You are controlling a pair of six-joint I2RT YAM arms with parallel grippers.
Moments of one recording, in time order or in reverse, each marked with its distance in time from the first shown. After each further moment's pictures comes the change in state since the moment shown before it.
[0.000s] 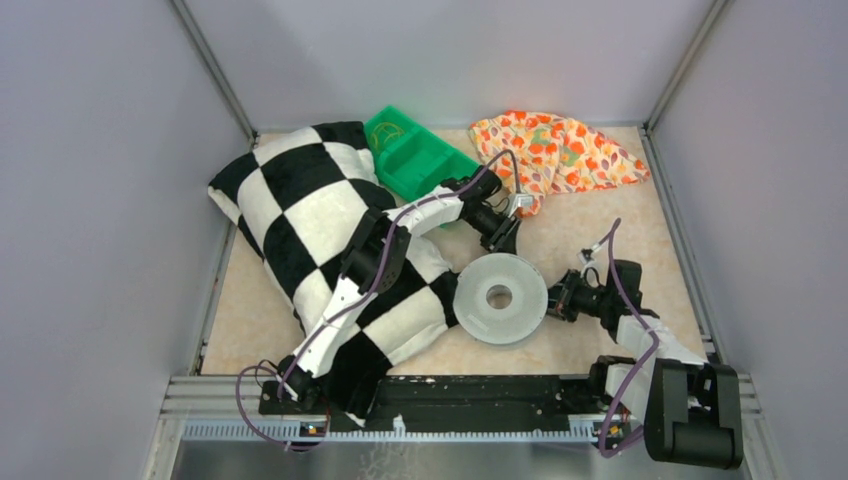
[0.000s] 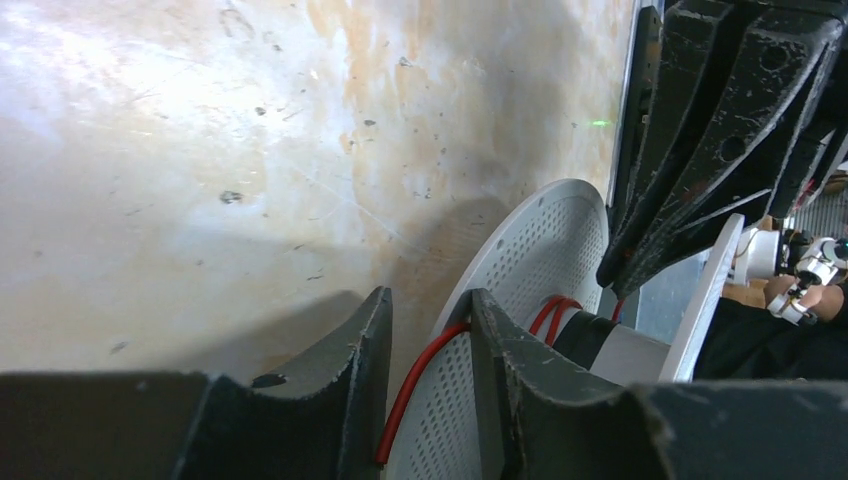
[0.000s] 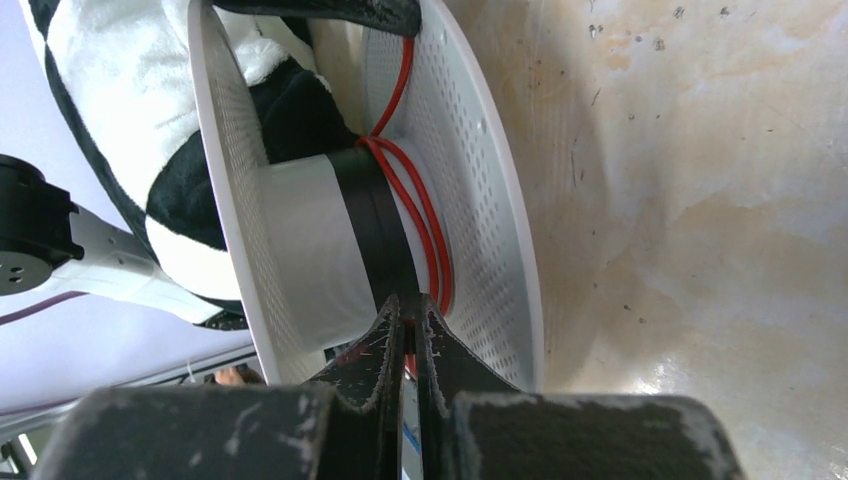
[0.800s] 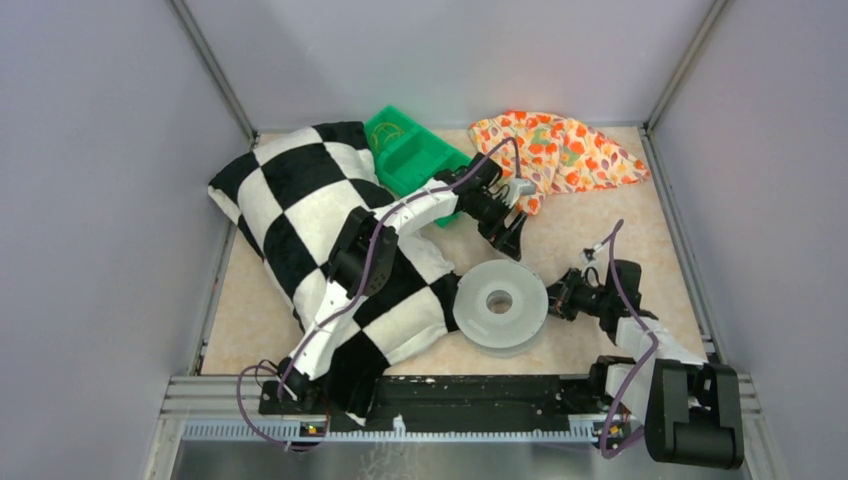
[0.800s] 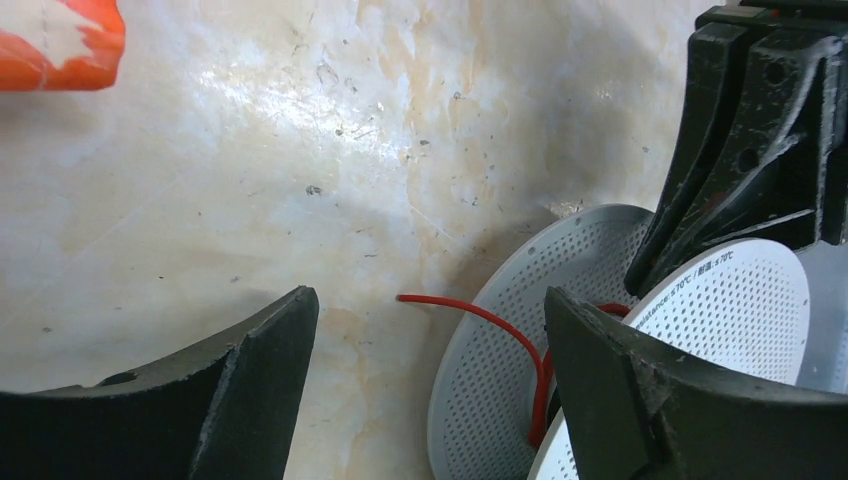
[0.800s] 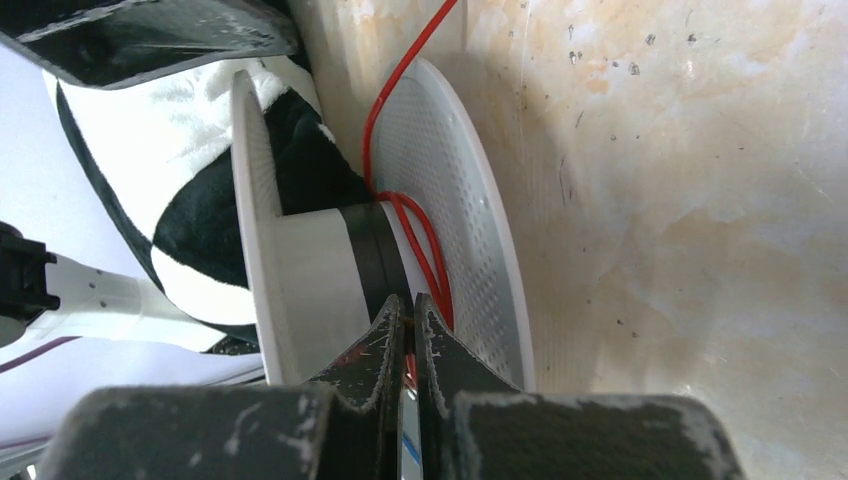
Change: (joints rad) left arm -0.006 -0.139 -0.075 0.047 -0.224 0.057; right arm 0.011 -0.007 -0.018 0.062 0.046 0.071
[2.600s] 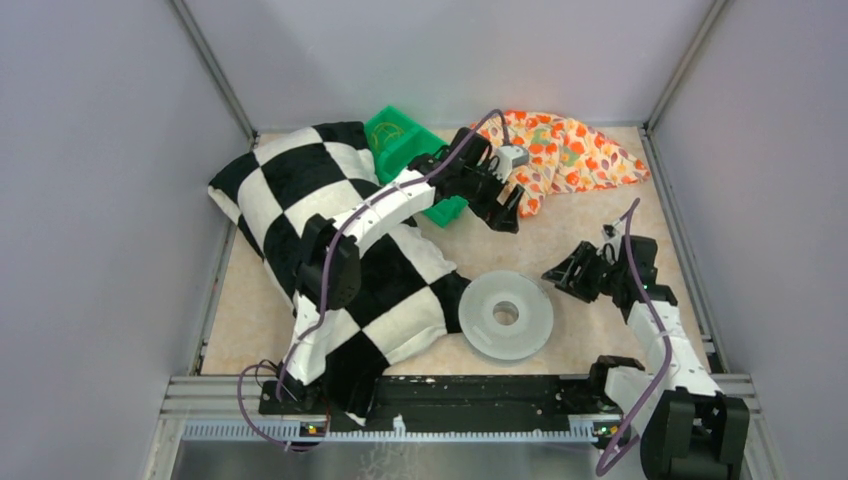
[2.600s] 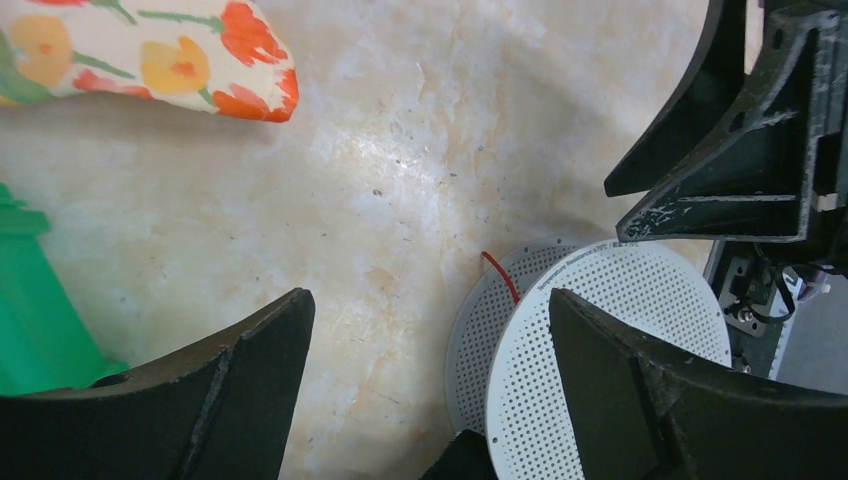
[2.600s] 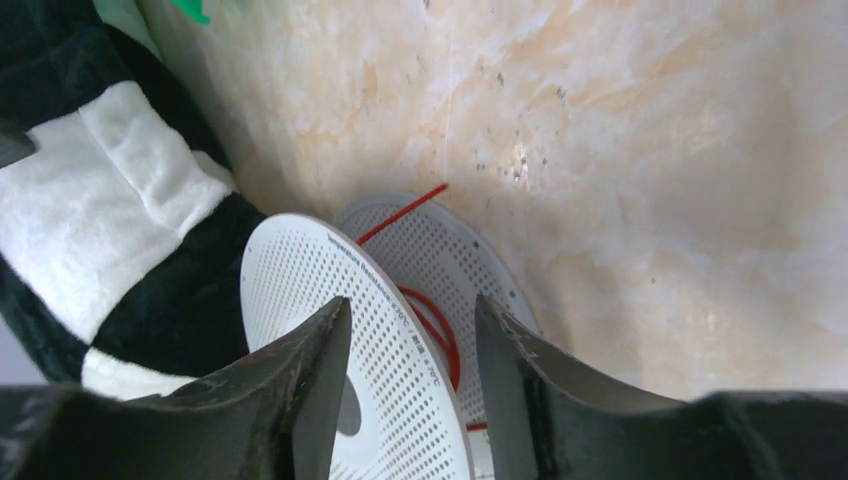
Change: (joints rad) left arm -0.005 -0.277 -0.114 0.055 -0.251 -0.050; right arm -0.023 -0.095 0.271 -0.435 0.299 -0.185
